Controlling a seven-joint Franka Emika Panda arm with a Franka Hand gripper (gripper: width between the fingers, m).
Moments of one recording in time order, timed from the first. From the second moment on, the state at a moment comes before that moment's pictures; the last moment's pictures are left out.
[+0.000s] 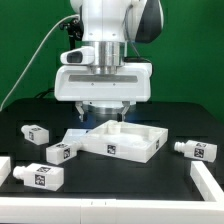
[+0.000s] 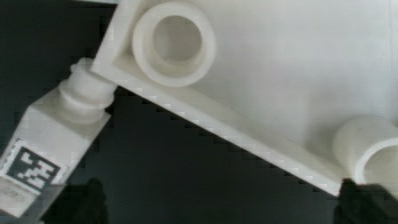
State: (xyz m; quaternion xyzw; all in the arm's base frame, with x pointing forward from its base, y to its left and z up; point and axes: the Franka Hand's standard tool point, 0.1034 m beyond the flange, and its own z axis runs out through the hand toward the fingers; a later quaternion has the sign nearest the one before) arm 0.412 -0.034 0.072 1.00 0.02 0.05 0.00
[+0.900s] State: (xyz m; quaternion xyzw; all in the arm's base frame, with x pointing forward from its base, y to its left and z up) arm 0.359 -0.068 0.037 0.99 -0.15 0.01 -0.01
